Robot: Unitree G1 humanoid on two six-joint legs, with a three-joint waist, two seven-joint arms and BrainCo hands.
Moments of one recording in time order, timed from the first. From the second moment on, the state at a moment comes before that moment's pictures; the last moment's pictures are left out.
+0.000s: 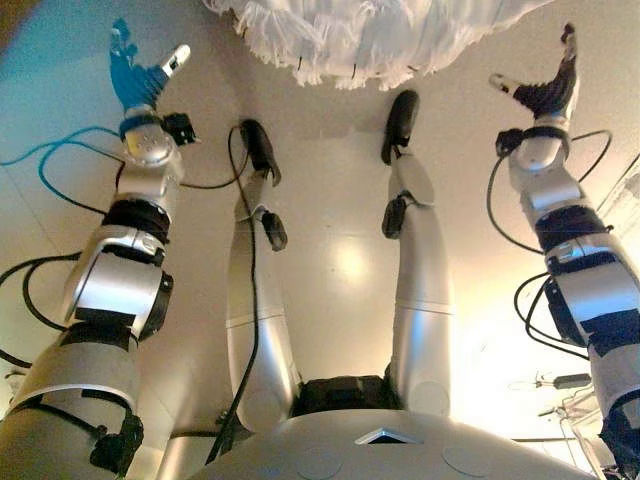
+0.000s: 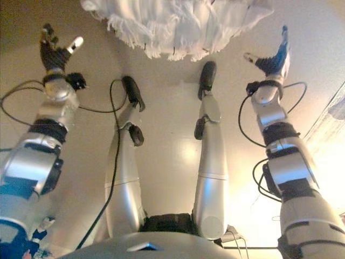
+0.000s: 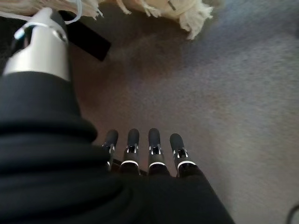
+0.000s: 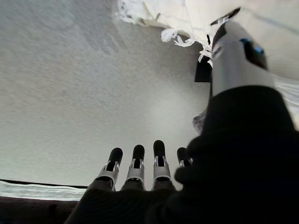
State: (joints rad) left arm -1.02 0.60 -0.38 1.07 -0.56 -0.32 0.38; right arm -0.95 -0.62 0.38 0.97 0.18 -0.17 -0.58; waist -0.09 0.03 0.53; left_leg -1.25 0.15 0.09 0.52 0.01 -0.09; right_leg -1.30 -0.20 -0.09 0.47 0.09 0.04
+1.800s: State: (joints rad) left arm -1.27 0.59 -0.61 1.00 -0.90 -0.18 -0.13; right arm -1.18 -0.61 0.50 0.90 0.65 -0.30 -0.08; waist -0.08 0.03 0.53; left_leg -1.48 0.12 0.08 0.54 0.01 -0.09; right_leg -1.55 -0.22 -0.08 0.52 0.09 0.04
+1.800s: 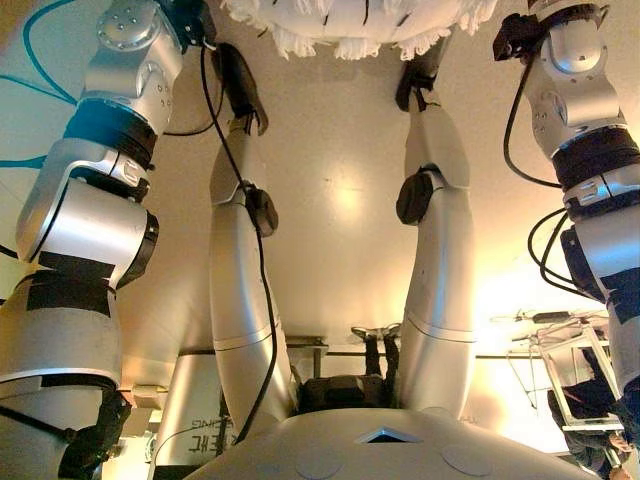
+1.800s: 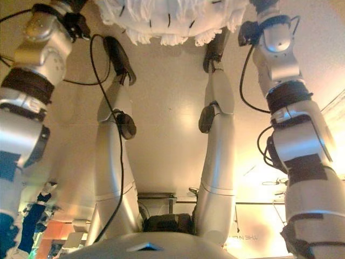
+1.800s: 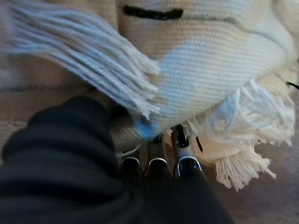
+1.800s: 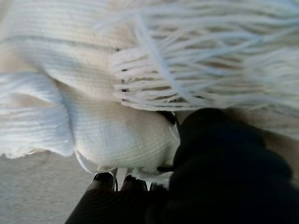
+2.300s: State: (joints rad) left arm -0.68 0.42 -0.47 0.79 -0.99 -0.28 -0.20; right arm -0.69 -0.53 0.41 0.68 0.56 -0.36 -0.14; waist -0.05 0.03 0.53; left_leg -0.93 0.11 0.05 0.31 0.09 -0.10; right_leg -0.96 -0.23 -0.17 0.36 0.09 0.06
